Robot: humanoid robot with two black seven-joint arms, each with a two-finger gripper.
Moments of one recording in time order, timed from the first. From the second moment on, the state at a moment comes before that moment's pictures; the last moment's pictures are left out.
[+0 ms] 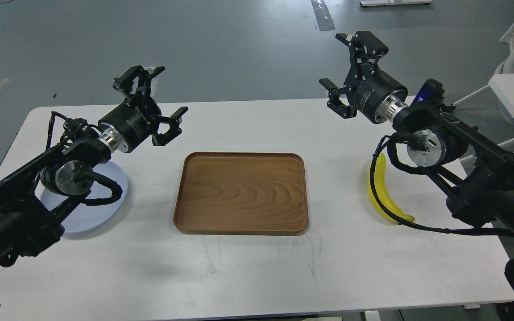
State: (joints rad) left arm -0.70 0.41 -0.70 -1.02 0.05 -0.28 -0.15; right arm 0.76 -0.40 0.76 1.19 -0.27 -0.01 0.04
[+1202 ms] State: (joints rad) left arm -0.70 0.43 -0.68 -1.02 0.05 -0.28 -0.13; right arm 0.76 -0.38 0.74 1.20 -0.28 -0.01 0.05
